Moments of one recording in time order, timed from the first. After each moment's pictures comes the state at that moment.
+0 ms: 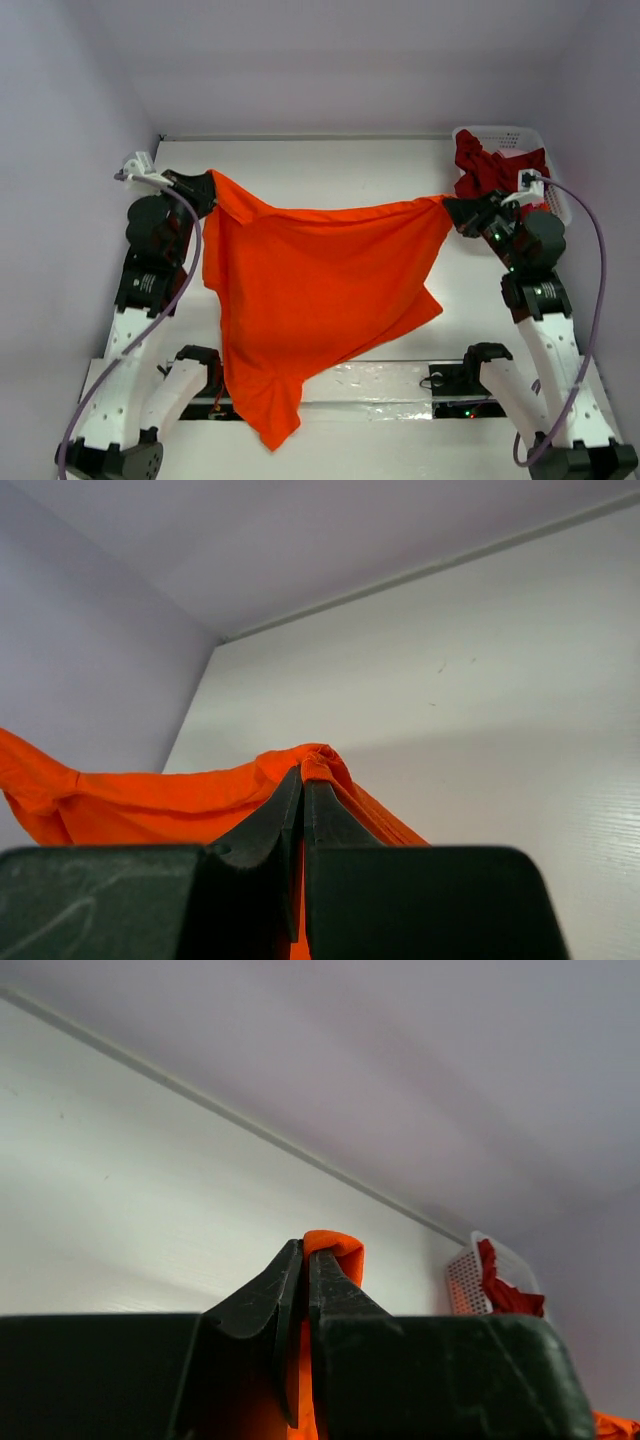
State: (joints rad) left arm -0.17 0.76 0.97 -0.24 -0.13 -0.69; right arm 0.06 0.67 0.79 -0.13 -0.29 0.65
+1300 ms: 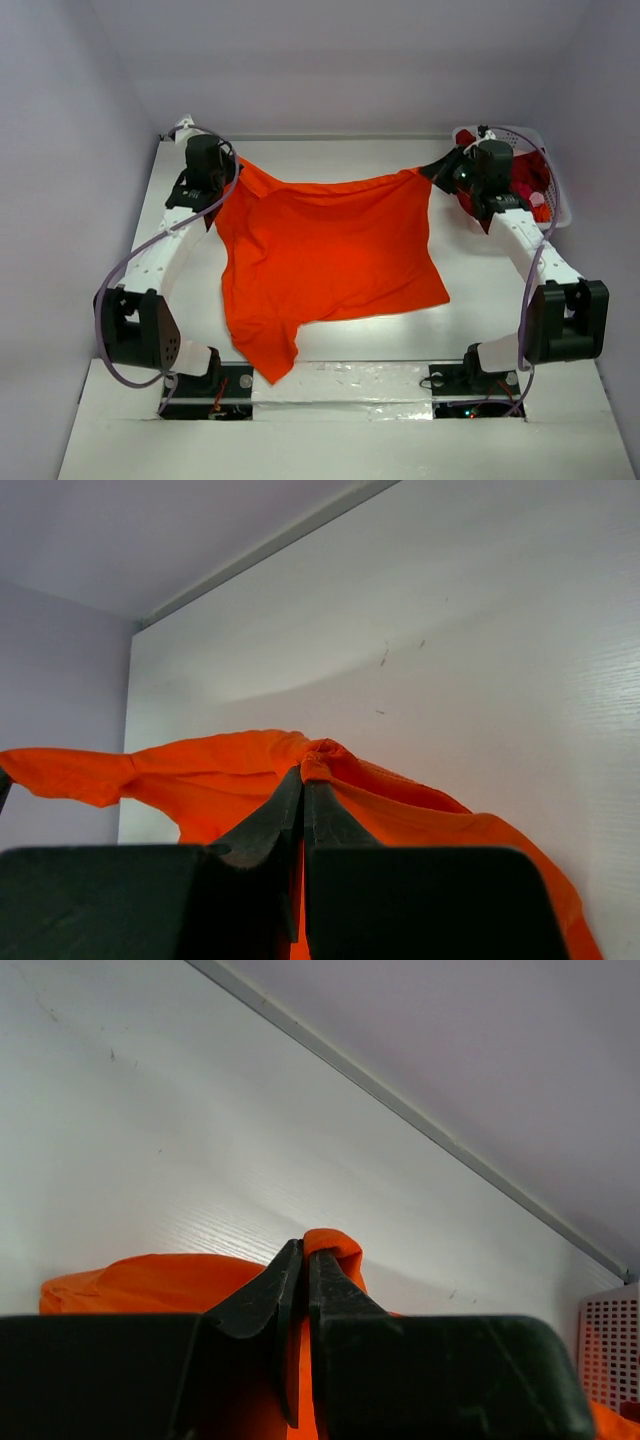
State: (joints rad) left arm -0.17 1.40 1.18 -0.15 -0.23 -0.70; right arm 0.06 1.42 1.11 -0.04 -0.31 0.69
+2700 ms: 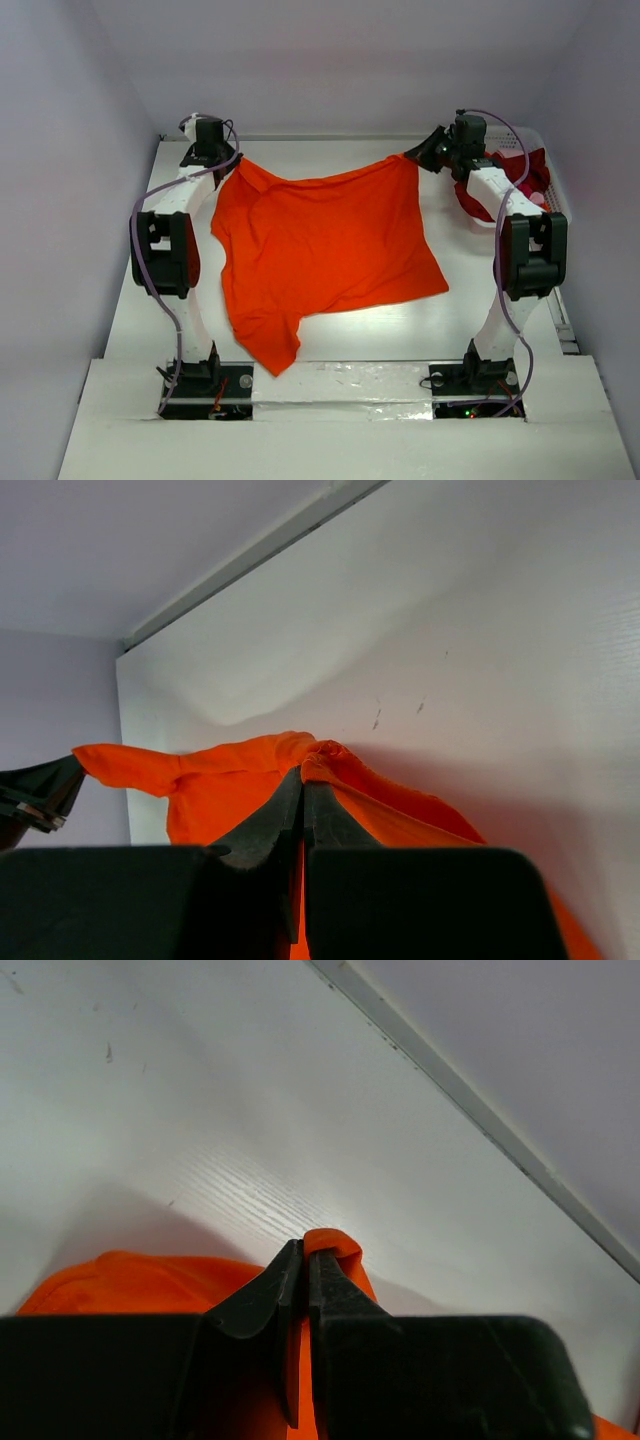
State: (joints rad) left arm -0.06 1.92 1.52 -0.19 -0.13 -0.74; right arm 0.06 1.88 1.49 -0.08 -0.35 0.75
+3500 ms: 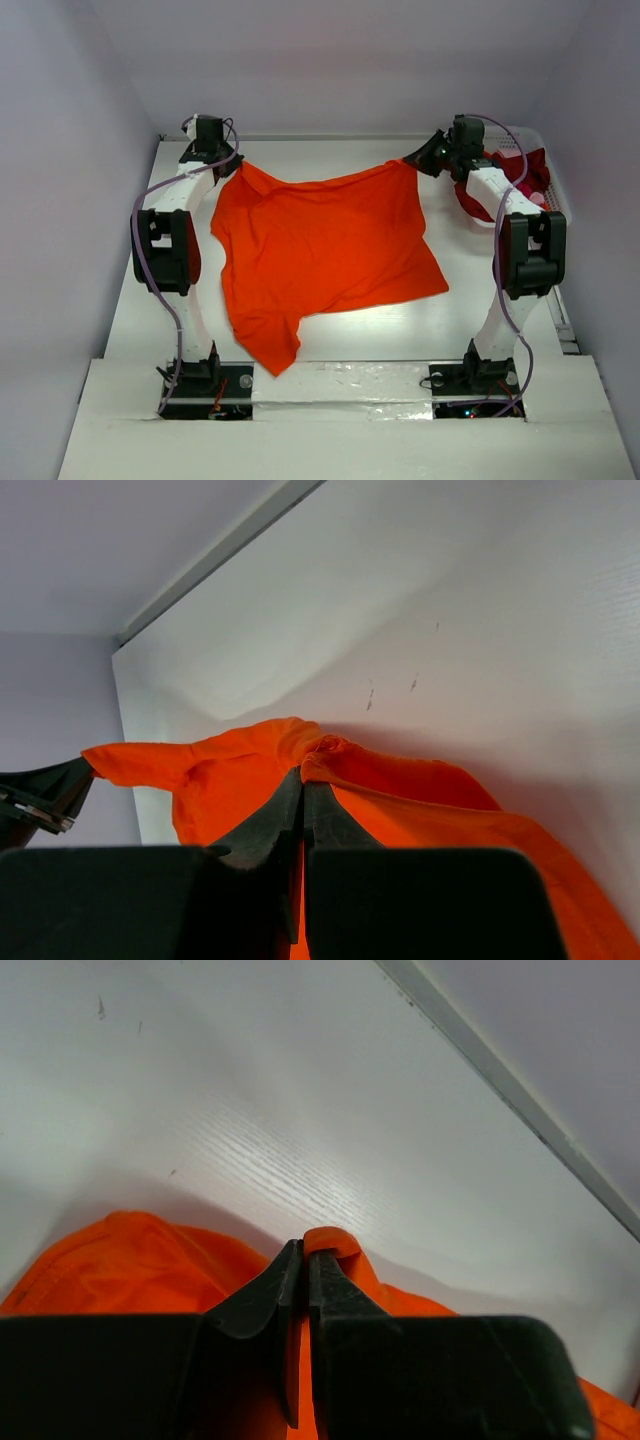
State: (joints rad) left arm -0.05 1.95 1.58 -0.29 -0.09 -0.74; right arm 0.06 1.89 1.49 -0.13 -0.36 0.79
